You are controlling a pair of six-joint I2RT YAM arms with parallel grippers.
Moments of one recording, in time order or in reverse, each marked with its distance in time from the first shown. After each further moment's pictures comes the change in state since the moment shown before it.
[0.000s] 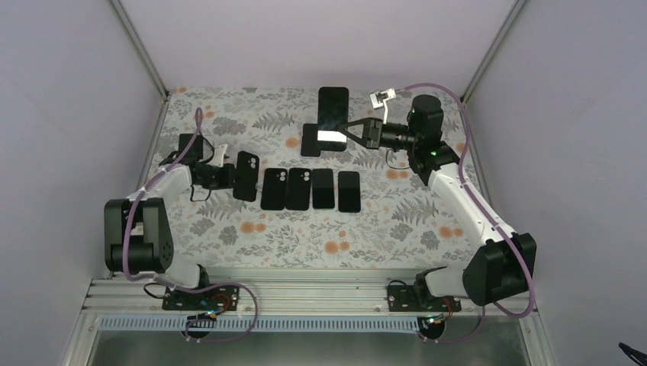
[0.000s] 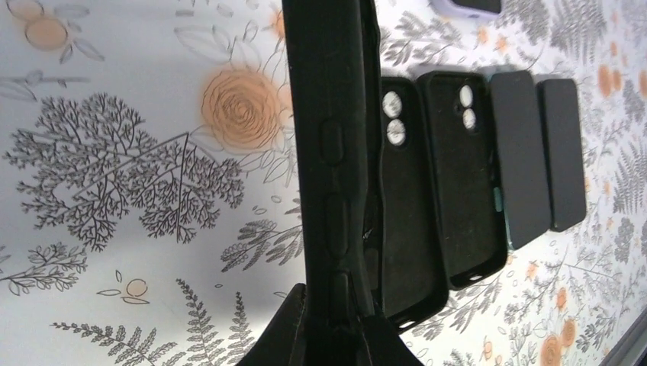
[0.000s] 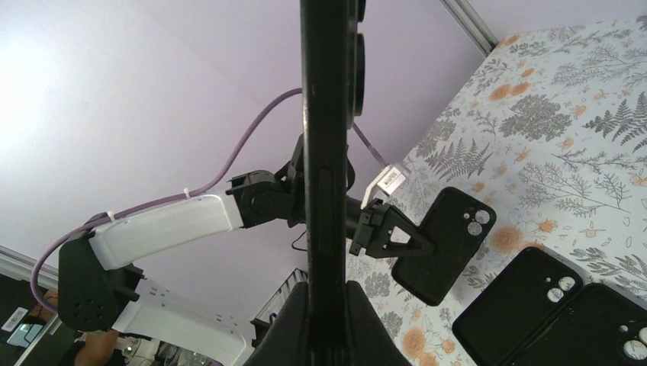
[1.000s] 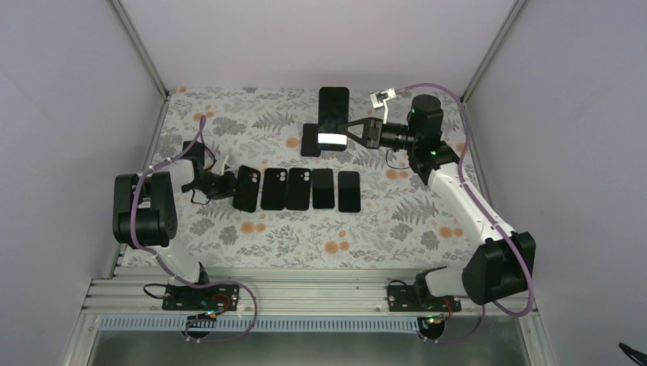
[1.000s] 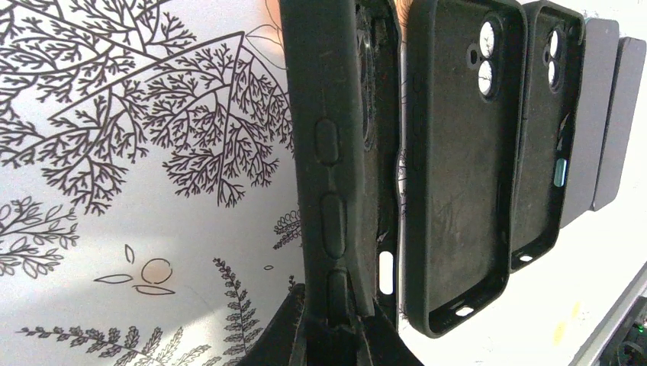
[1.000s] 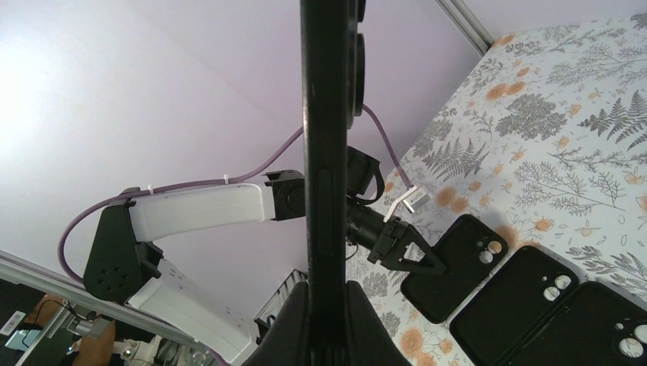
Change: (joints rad) left arm 0.039 0.221 0.016 -0.041 0.044 0.047; right arm -0.006 0.005 -0.001 0.000 0.003 0.001
